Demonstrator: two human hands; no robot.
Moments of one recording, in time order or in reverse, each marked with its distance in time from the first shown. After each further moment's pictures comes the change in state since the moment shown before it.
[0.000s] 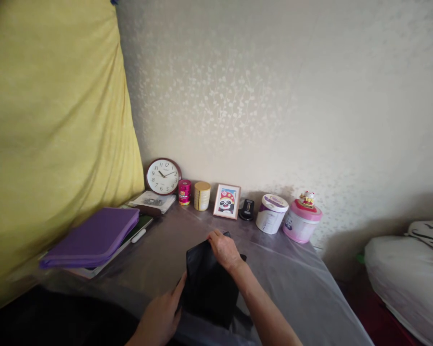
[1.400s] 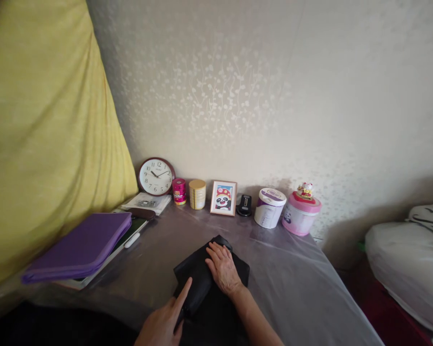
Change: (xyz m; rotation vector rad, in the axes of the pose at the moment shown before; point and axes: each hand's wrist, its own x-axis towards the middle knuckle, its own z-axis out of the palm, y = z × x) left_hand 0.000 0.013 0.006 0.157 -0.114 0.013; right_hand -0.048 0.021 0.077 0.195 0.176 -0.022
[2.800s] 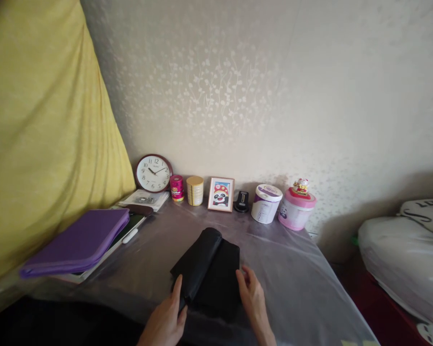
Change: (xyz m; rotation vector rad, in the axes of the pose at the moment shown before) left_hand -0.002 0.018 0.003 -0.141 -0.005 -0.170; right_hand -0.092 0.006 -0.028 0.447 0.249 0.922
